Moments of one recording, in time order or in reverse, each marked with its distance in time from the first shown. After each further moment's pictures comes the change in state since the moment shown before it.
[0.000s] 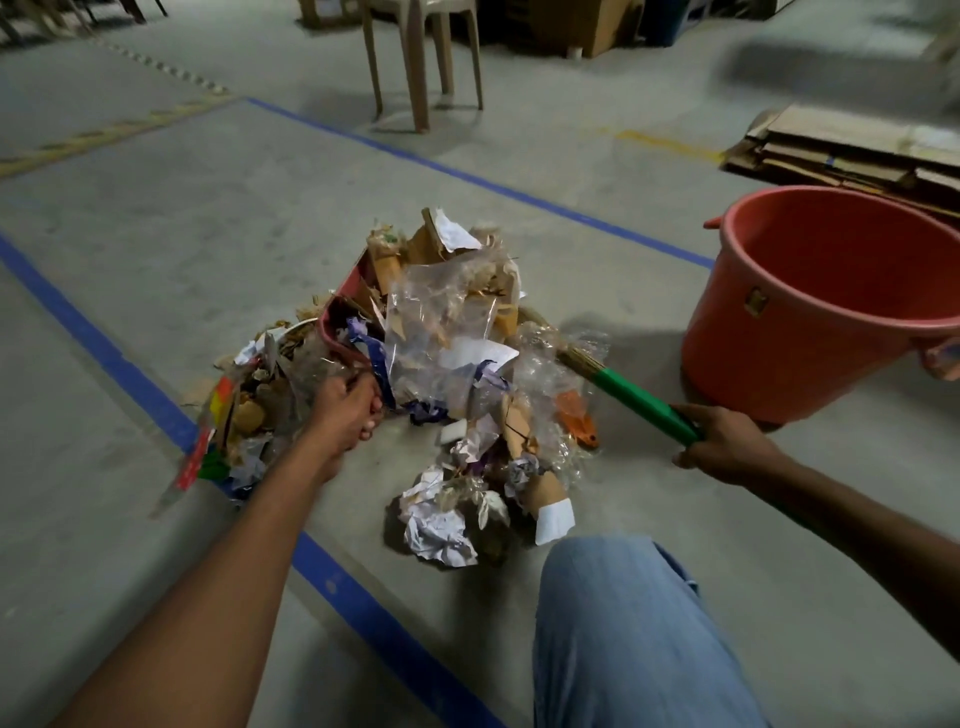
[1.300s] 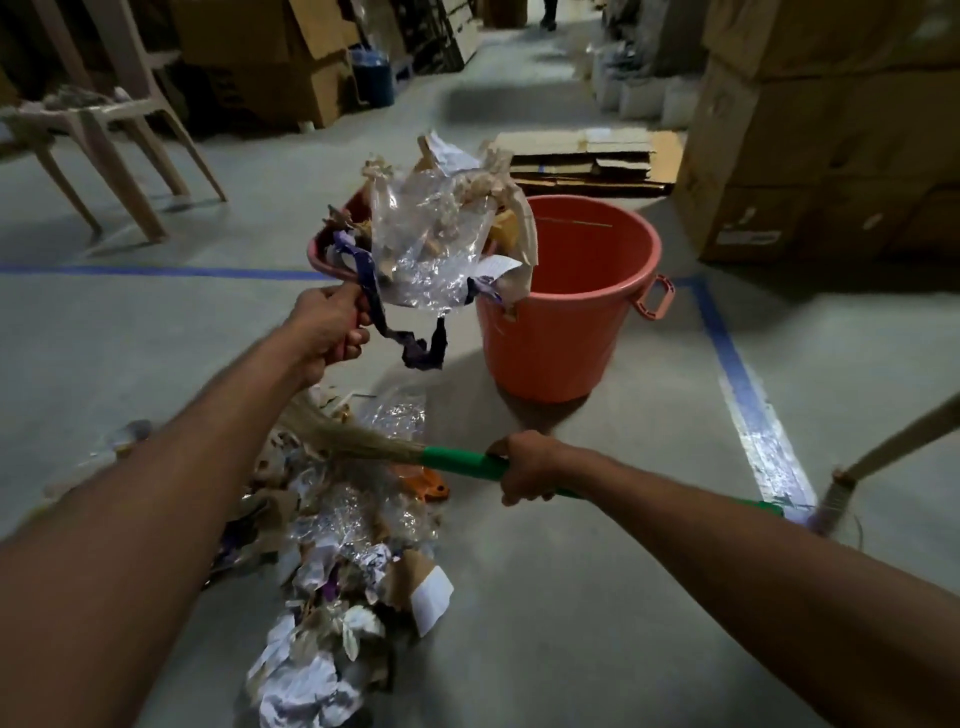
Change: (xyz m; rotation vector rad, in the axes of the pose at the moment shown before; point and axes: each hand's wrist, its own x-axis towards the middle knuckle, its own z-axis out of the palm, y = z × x) left_hand 0.003 0.208 0.255 0.055 -0.582 0.201; right_hand -0.011 0.001 -0.005 0.168 -0.226 0.154
